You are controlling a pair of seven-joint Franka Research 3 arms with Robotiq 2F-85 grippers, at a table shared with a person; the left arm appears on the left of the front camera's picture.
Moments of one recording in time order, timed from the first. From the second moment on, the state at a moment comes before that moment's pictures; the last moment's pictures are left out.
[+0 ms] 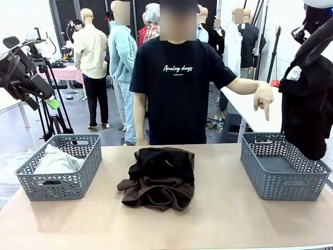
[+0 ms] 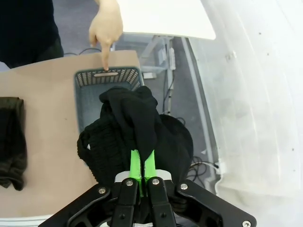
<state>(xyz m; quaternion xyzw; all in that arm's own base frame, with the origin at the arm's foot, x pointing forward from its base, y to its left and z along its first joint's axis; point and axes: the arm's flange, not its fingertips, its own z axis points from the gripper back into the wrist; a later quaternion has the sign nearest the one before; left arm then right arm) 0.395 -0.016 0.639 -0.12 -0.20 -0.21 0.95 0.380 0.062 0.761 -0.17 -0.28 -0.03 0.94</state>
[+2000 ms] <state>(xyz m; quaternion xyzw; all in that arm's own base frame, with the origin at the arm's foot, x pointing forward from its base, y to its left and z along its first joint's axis) 0.395 -0.016 0.639 -0.12 -0.20 -0.21 0.95 0.570 0.001 0.549 -0.02 0.00 -0.01 1.00</state>
